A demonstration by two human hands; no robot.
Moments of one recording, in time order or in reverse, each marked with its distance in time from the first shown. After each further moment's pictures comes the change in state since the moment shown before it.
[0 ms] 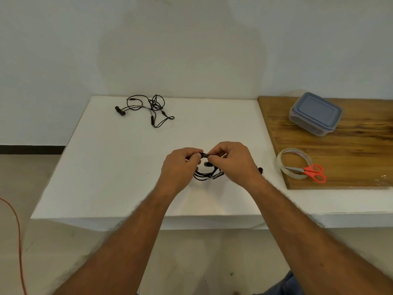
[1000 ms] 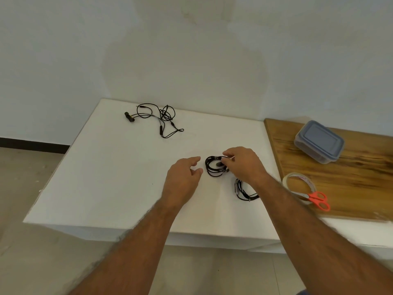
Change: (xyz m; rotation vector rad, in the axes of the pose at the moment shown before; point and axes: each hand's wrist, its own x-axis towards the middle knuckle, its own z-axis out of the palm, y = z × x) left_hand 0.019 -0.023 -0.003 0.118 0.071 0.012; right_hand 0.065 0.012 -0.010 -0.649 -0.034 -0.011
